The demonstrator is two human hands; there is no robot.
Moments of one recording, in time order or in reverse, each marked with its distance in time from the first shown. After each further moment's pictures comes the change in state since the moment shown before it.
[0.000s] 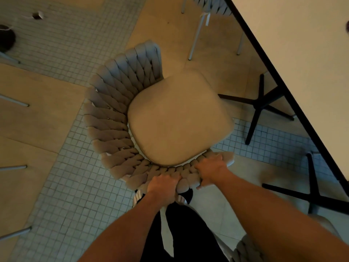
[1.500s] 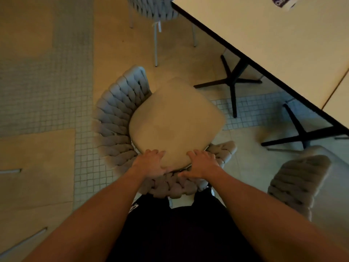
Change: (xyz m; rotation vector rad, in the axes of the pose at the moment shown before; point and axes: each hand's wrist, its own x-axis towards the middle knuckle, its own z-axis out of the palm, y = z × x) left_hand -0.026 -0.147 -0.127 0.313 -0.116 0.201; right_hand -0.035 -0.135 -0.046 0.793 0.249 0.291
